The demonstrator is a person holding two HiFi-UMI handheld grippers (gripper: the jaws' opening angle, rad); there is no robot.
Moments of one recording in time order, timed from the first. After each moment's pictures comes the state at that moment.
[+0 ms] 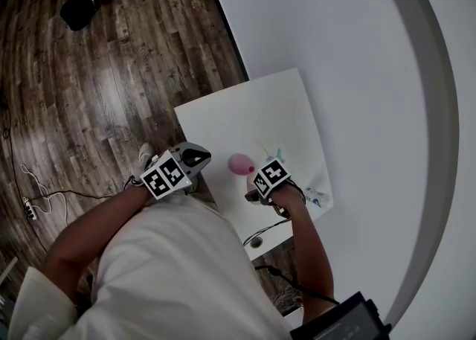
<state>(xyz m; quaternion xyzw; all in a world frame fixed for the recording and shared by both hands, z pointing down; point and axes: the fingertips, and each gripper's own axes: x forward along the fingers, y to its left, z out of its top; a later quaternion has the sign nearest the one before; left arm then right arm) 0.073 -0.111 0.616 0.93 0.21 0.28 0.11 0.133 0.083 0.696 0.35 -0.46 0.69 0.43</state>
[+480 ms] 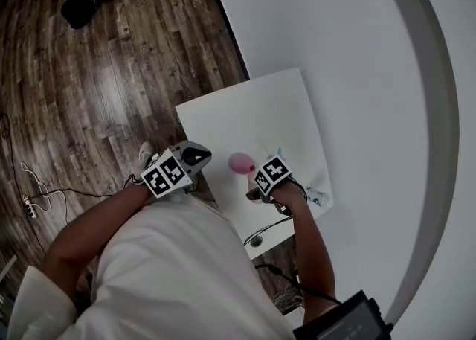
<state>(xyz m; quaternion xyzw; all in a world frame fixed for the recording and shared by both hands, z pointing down) 0.070 -0.111 0.620 0.93 0.21 0.28 0.11 0.133 0.083 0.697 0.34 -0.46 0.70 0.44</state>
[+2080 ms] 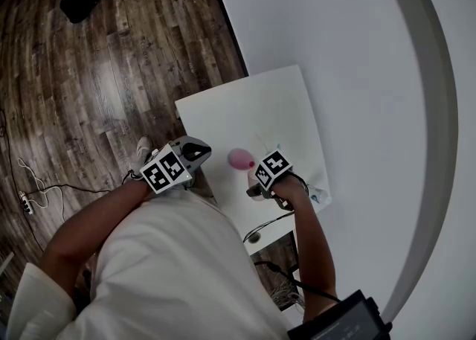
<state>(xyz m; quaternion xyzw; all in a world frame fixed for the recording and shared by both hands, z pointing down) 0.073 -0.113 0.621 0.93 0.21 0.27 0.11 0.137 0.083 0.687 0.31 -0.45 0.71 0.44</state>
